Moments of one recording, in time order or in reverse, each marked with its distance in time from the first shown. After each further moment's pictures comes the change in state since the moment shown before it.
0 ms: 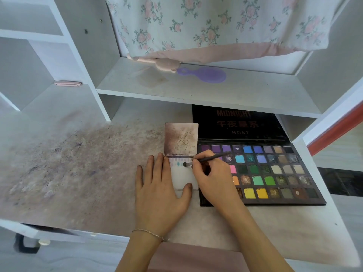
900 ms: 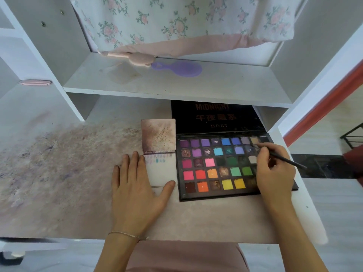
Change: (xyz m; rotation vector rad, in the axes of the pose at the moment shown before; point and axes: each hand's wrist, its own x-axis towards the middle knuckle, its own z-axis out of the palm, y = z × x) left_hand 0.000 -0.001 -0.003 -0.022 0.006 0.000; right_hand -0.020 0.056 -0.106 0.004 0.585 0.088
